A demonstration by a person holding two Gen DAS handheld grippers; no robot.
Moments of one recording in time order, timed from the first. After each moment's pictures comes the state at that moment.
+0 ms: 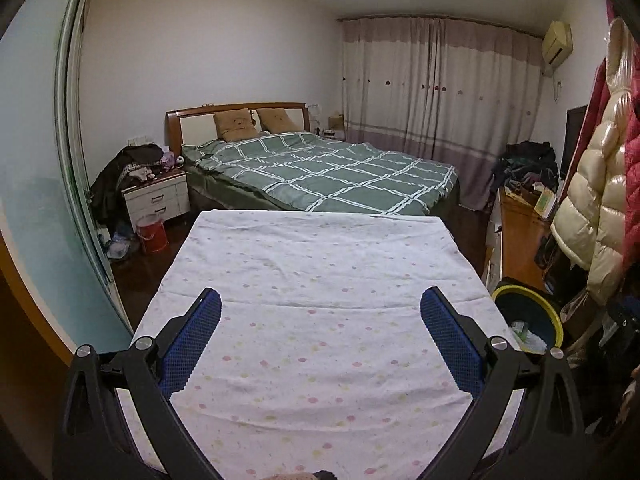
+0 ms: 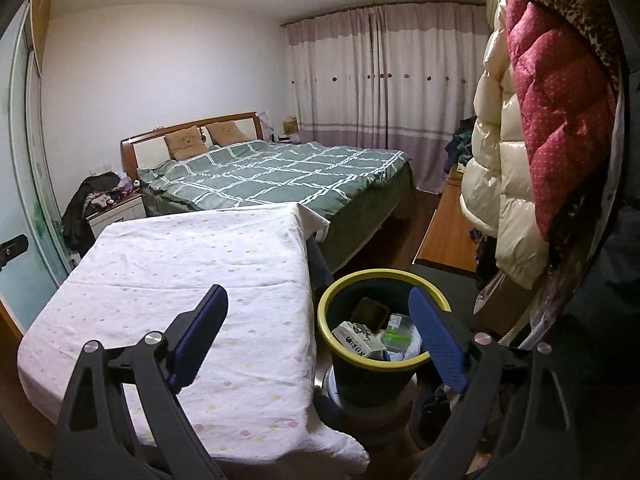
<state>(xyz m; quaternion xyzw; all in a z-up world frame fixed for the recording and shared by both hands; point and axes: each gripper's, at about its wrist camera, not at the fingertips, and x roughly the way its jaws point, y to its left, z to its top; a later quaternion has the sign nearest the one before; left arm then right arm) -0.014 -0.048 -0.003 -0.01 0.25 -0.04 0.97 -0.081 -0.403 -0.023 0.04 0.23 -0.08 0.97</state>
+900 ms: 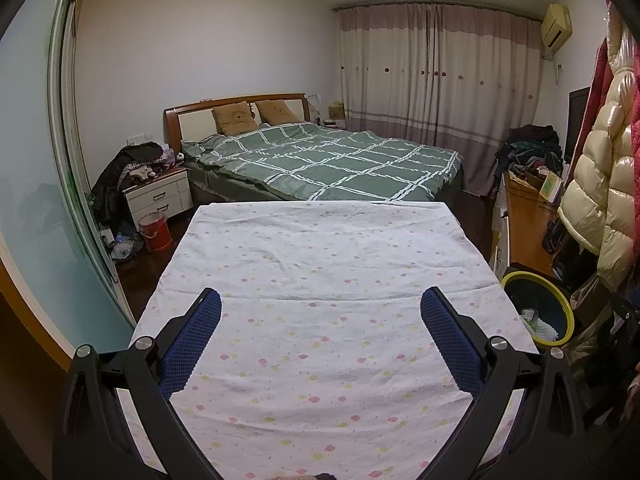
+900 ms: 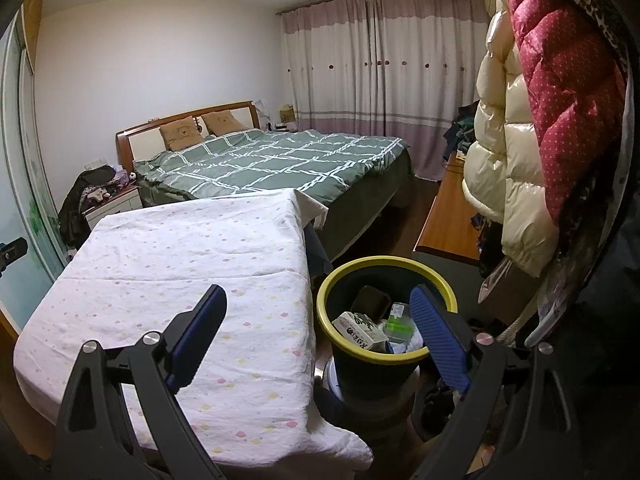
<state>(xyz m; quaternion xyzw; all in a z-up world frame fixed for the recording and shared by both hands) -0.001 -0.062 -0.016 0.01 0.26 -0.03 0.96 -0.065 -0.409 -0.038 0.04 0.25 -0.08 0.96</state>
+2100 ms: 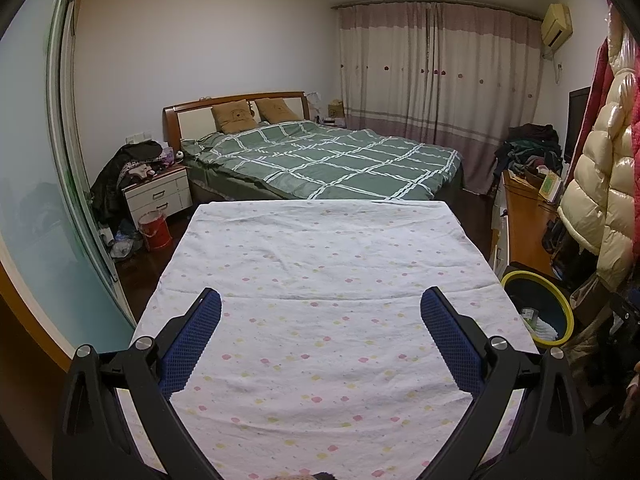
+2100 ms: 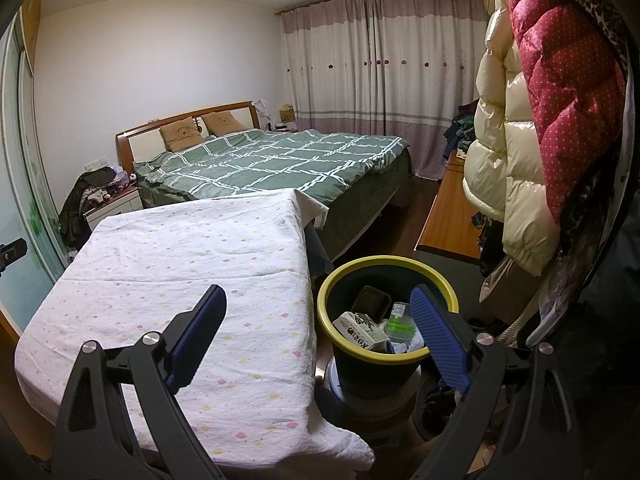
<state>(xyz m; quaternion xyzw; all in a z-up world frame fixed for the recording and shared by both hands) 0.001 -0.054 -0.017 0.01 0.27 -0.04 0.96 -0.064 -0.407 -0.040 0.05 0.25 -0.08 0.96</state>
